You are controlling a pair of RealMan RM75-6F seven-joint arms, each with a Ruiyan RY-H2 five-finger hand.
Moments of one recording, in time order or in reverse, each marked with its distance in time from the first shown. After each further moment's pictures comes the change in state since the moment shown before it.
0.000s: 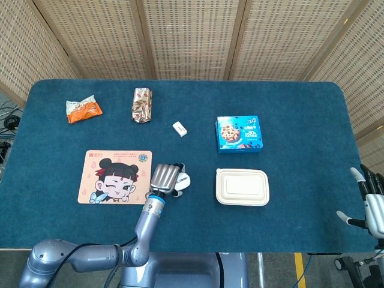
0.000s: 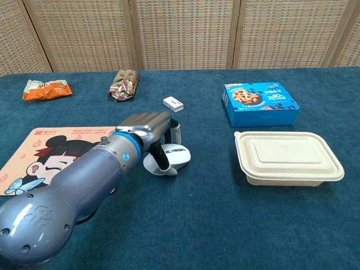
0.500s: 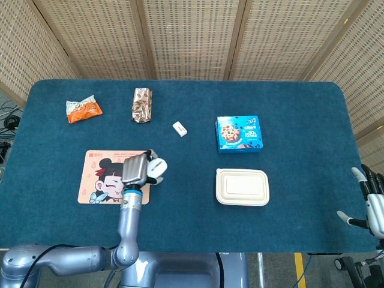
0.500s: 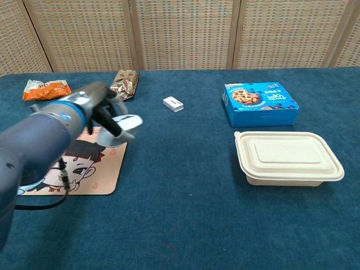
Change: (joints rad) left arm 0.145 0.143 -0.154 -0.301 -0.178 0.290 0.021; right arm -0.002 0.014 0.001 -0.008 -0.006 0.004 0.041
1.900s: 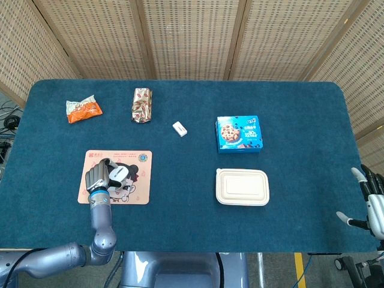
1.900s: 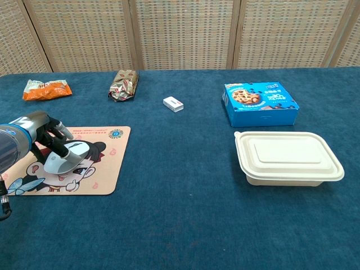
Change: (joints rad) left arm 0.121 0.097 -0.027 0.067 -0.209 -0.085 -0.093; right arm 0.000 0.015 -0.007 -0.012 -0.006 -0.007 0.029
